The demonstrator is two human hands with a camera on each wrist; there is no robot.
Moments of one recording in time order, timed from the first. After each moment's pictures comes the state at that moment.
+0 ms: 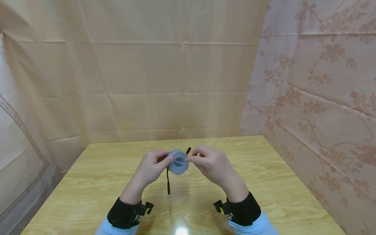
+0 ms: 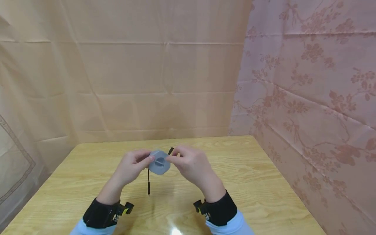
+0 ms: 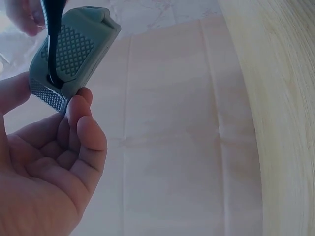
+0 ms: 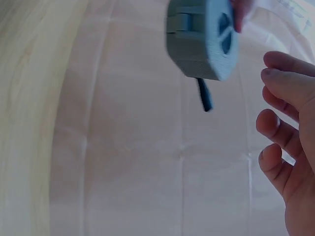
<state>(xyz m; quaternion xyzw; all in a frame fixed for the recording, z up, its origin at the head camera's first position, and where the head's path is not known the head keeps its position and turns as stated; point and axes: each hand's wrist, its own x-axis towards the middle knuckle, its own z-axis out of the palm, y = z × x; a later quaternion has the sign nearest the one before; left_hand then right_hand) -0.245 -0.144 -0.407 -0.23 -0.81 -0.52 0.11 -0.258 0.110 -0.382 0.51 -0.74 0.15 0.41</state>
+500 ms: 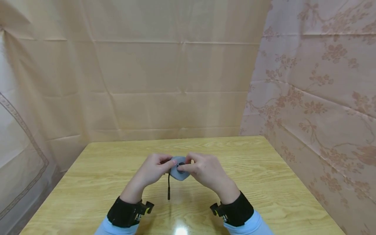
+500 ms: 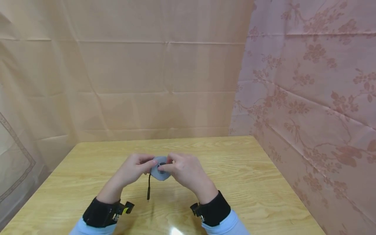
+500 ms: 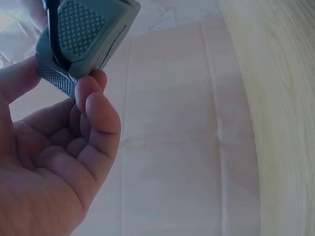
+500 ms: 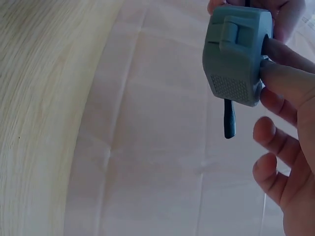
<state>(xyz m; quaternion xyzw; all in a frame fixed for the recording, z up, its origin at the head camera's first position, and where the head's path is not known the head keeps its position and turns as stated) -0.245 -0.146 -0.409 -0.25 -0.82 -0.52 0.01 -0.260 0.092 -0.407 0.50 -0.78 0.10 0.35</state>
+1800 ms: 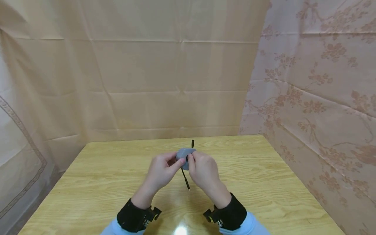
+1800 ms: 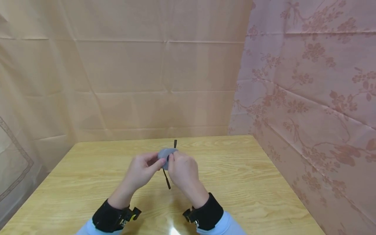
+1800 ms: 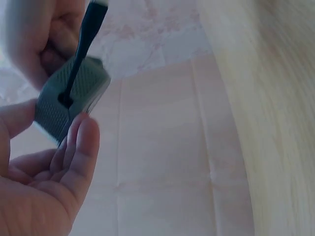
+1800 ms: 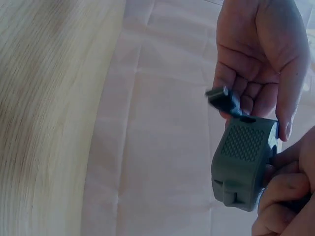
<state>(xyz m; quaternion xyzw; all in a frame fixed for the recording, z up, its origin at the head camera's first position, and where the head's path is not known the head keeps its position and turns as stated) -0.242 -0.108 -0.419 -0.26 -0.79 -0.52 0.19 -0.244 0.070 -0.410 0.25 -0.87 0.27 0.32</state>
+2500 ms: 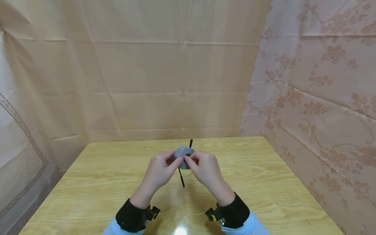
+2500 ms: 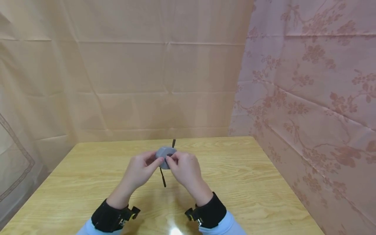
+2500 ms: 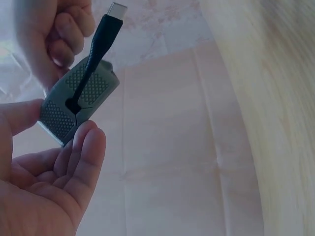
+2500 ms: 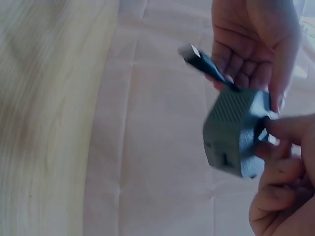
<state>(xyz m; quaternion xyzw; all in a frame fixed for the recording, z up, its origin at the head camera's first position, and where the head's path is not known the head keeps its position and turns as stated) -0.245 -0.111 -0.417 -0.23 -0.82 -0.49 0.21 -0.251 0.077 -0.403 0.24 -0.86 0.37 0.23</state>
